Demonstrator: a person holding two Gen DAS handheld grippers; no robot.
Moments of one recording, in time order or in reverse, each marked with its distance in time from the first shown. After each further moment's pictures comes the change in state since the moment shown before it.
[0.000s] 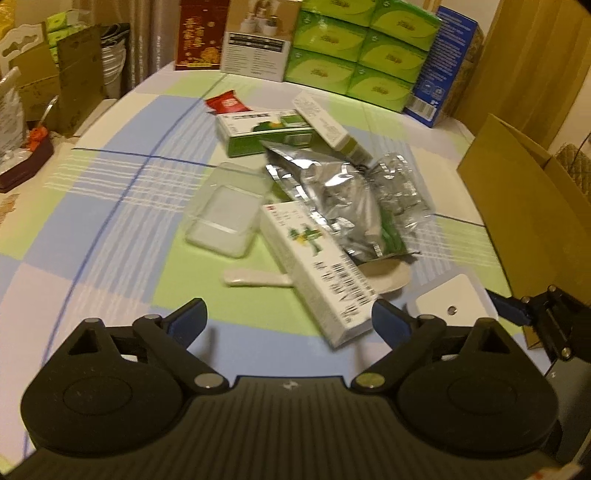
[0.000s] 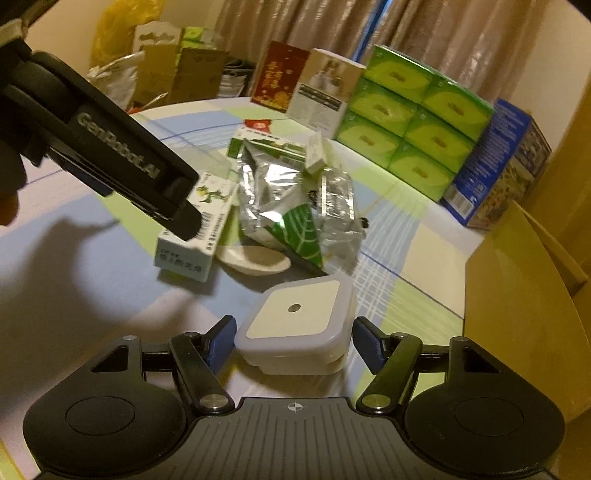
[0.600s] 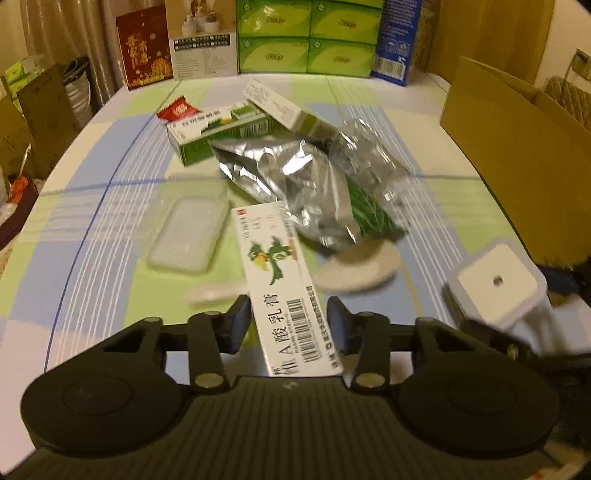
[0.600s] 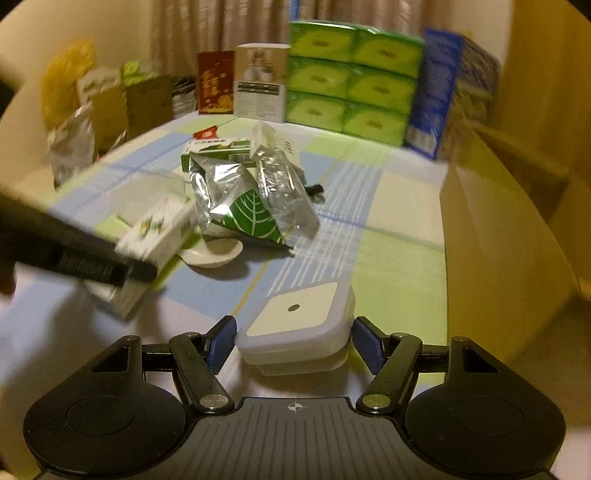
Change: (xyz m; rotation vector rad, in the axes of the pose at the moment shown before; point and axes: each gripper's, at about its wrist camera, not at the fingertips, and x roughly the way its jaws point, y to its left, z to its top) left arm 0.021 -0.033 -0.006 0.213 0.046 0.044; right arm -0.035 -0.047 -0.019 0.364 0.046 0.075
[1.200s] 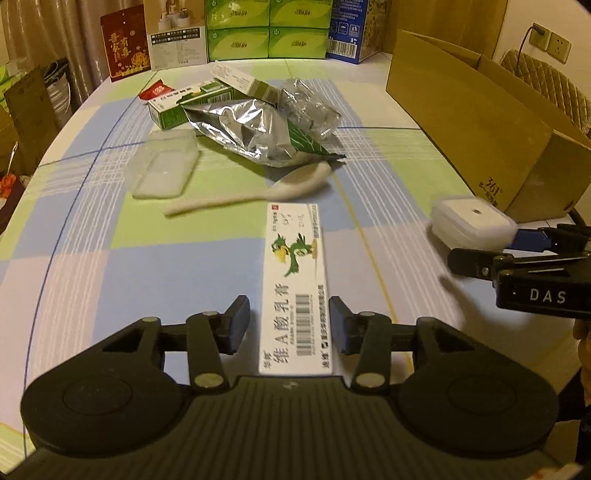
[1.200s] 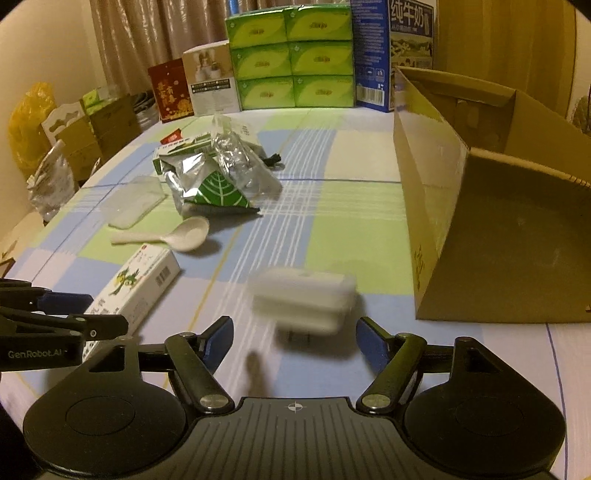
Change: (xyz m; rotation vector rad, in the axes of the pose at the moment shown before) left arm -0.047 -0.024 -0.059 0.065 0.001 -0.064; right arm -0.037 -0.019 -0.024 0.164 0.026 -0.027
